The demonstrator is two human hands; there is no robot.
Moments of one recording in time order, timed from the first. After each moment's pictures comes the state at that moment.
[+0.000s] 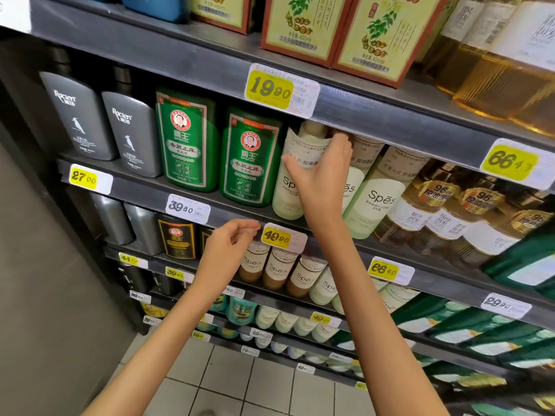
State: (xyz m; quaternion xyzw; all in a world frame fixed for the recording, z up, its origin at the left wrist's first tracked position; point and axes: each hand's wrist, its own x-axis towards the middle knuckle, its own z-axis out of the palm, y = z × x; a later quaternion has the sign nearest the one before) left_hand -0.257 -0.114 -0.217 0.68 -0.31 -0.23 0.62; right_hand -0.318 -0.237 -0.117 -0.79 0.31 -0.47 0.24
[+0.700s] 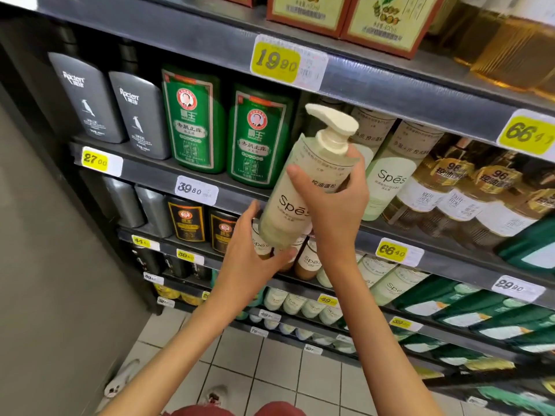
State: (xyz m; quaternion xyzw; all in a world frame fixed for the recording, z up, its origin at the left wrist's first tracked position) left_hand -0.304 -0.091 -0.218 0.72 -0.33 -0.22 0.57; right_hand -0.362 -0.189 -0.138 -0.66 0.26 -0.52 0.47
